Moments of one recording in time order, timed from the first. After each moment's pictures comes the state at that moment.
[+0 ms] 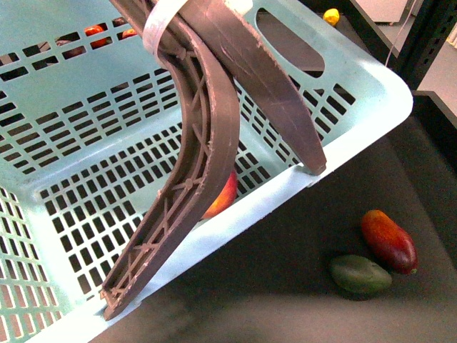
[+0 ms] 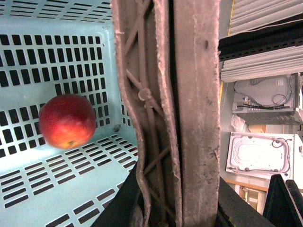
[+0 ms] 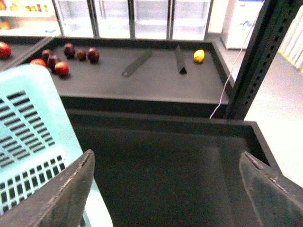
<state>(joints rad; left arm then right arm) -0.50 1.29 1.00 -0.25 0.07 -1.04 0.34 1.08 0.53 0.46 0.30 0.01</state>
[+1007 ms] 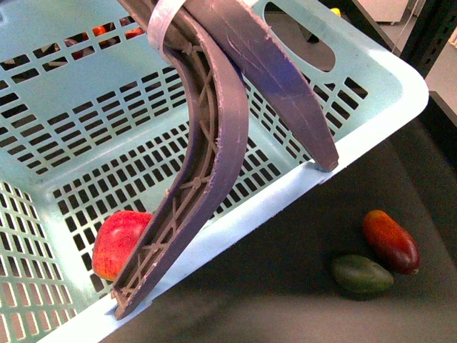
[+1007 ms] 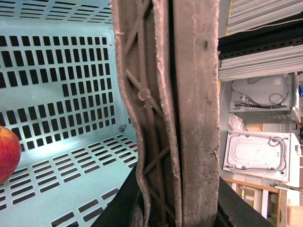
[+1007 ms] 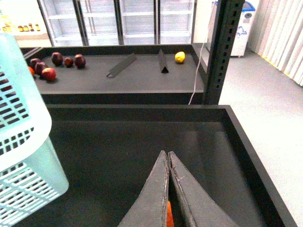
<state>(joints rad) -0.50 1.29 1.00 -0.25 0.07 -1.04 0.00 0.56 0.06 0.49 0.00 0.00</state>
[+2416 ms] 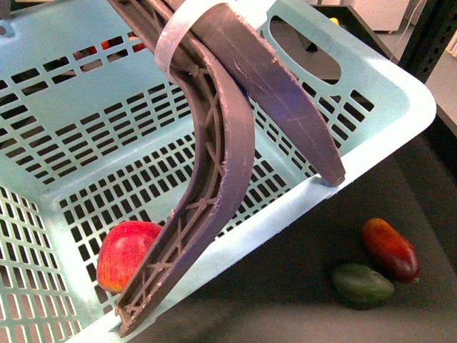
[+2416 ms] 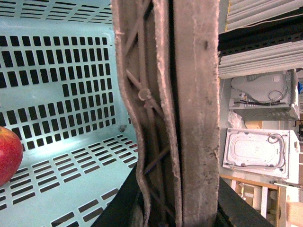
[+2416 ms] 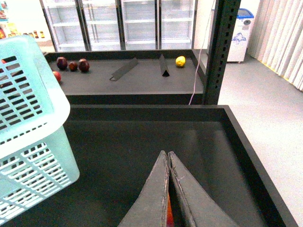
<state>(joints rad) -0.50 1.29 1.00 -0.25 0.08 -1.04 0.00 0.01 0.02 0.00 0.00 0.00</state>
